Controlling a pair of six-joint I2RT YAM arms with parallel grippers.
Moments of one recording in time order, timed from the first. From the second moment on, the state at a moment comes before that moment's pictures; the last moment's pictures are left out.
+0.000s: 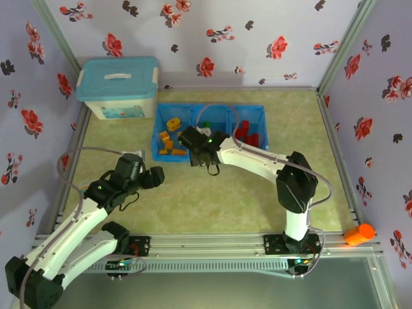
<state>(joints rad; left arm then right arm) -0.57 0.76 0.65 -0.71 -0.12 -0.62 0.94 1.86 1.57 -0.90 0.29 0.72</state>
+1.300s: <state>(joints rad) -0.58 0.72 0.66 -0.76 -0.21 -0.62 0.75 1.88 1.78 -1.01 0.26 0.57</state>
